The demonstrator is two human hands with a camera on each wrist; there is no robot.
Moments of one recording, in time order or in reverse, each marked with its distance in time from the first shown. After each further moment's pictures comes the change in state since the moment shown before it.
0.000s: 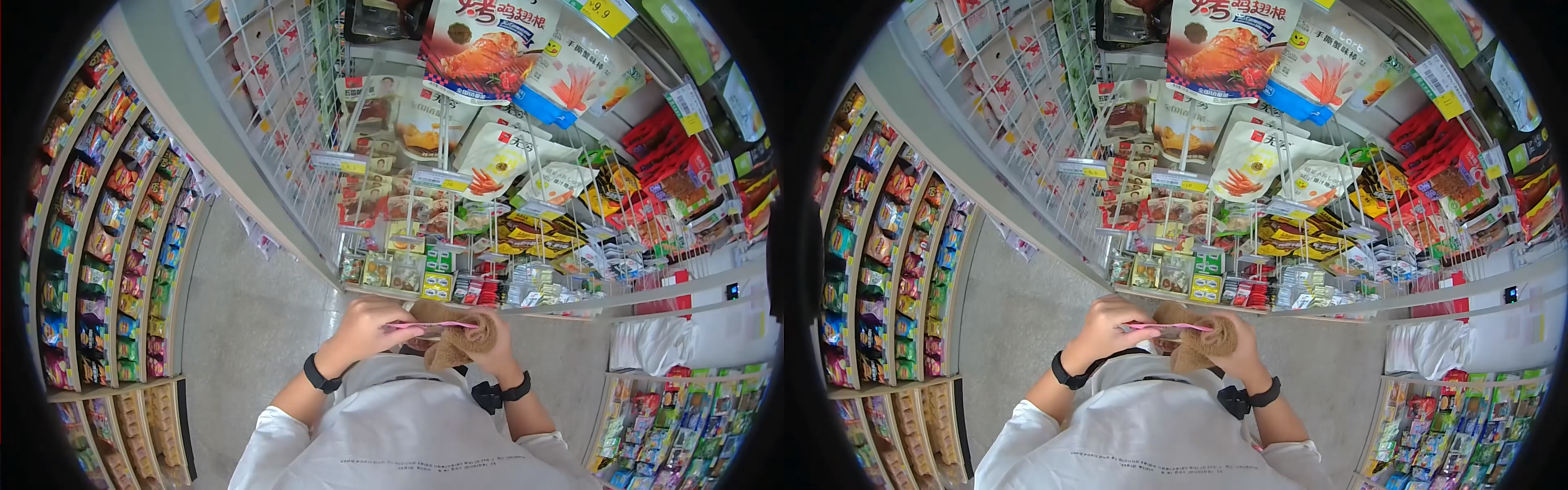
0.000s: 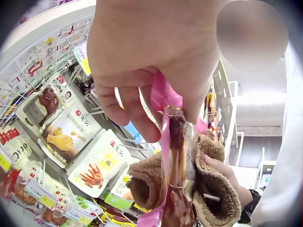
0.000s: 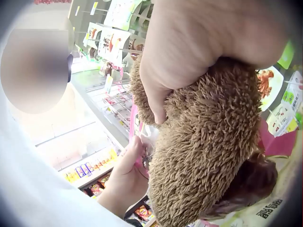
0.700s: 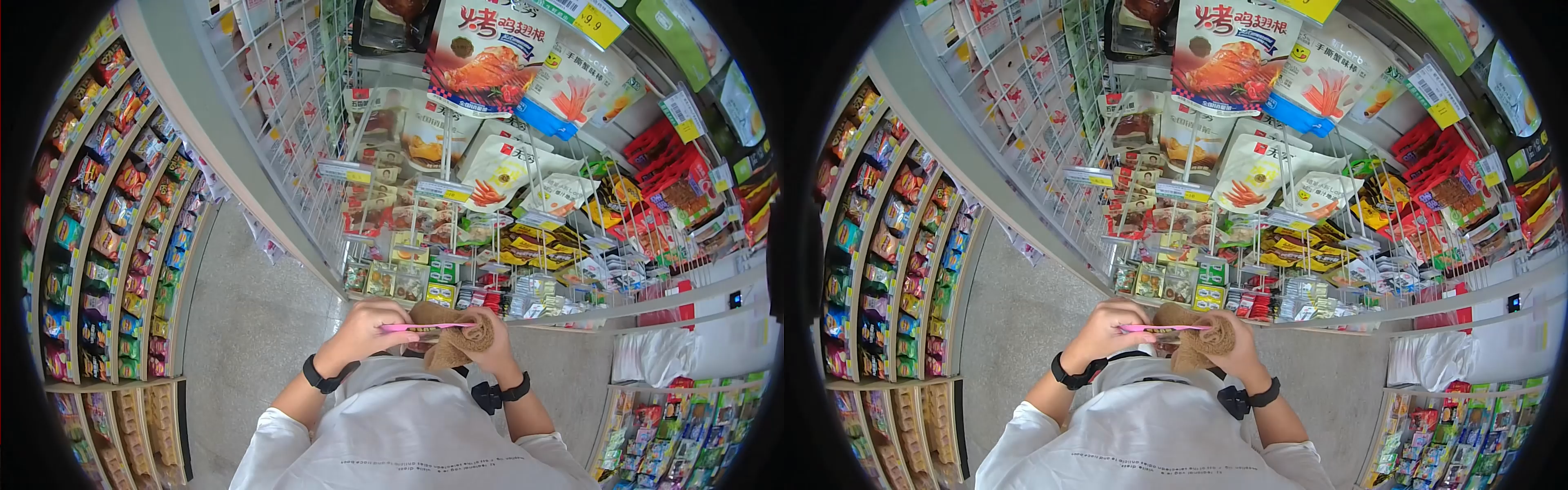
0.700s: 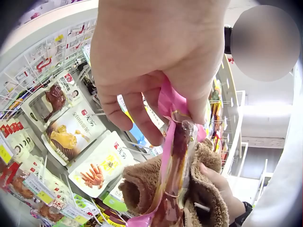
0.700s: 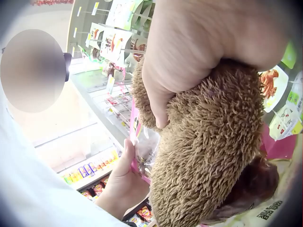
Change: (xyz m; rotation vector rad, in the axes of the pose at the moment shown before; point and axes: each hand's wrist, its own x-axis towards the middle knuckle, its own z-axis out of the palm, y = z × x) left_hand 0.004 -0.004 -0.010 -0.145 -0.104 -0.015; right_hand 0.017 -0.007 -0.001 0.111 -0.008 0.004
